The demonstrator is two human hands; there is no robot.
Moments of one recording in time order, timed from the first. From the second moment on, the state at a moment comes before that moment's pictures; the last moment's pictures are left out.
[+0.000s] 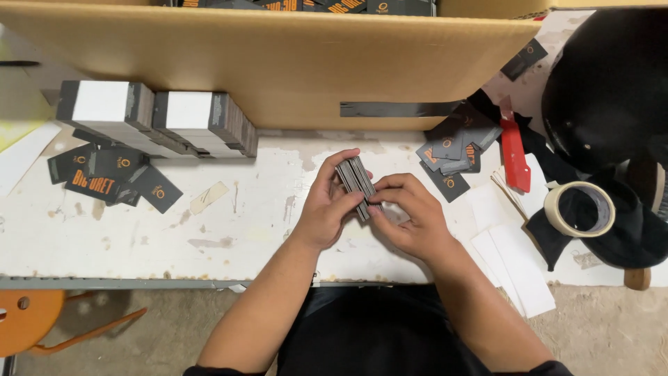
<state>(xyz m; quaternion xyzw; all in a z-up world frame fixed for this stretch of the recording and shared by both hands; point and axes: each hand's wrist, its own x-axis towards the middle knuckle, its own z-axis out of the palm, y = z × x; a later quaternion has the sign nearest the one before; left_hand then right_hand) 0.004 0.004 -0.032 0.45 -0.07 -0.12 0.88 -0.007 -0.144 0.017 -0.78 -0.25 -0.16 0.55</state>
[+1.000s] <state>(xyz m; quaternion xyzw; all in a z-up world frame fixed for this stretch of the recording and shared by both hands) -0.037 0.050 0.013 0.32 0.02 -0.02 0.95 -0.036 -0.077 0.049 -0.81 -0.20 -0.14 0.53</state>
